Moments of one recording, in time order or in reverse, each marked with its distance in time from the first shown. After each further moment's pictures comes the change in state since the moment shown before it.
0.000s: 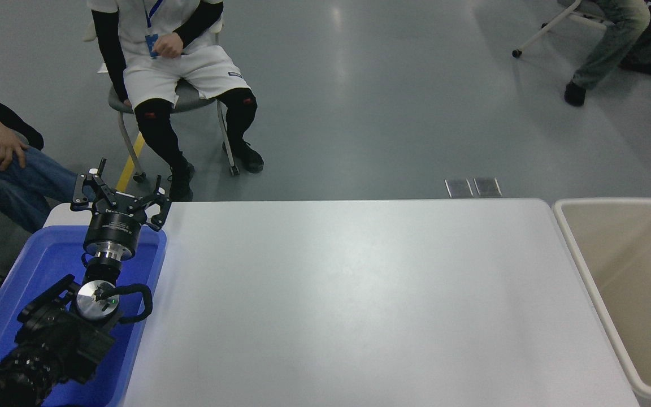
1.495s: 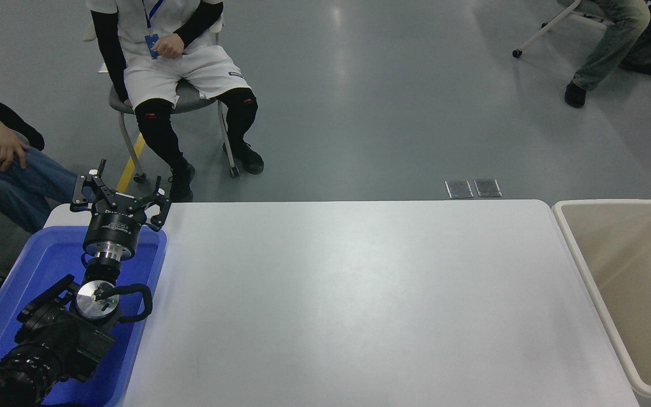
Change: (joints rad) left arm 0.000 0.000 -0.002 0.000 0.000 0.001 -0.001; right arm -0.666 0.253 0.409 -0.143 0.190 -0.898 0.014
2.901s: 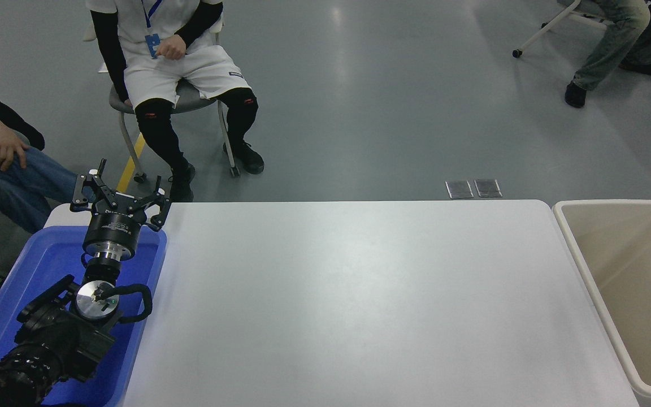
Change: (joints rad) left arm 0.000 0.000 0.000 0.000 0.000 -0.001 0.000; right arm 0.020 -0.017 0.024 0.023 0.005 -0.102 0.000
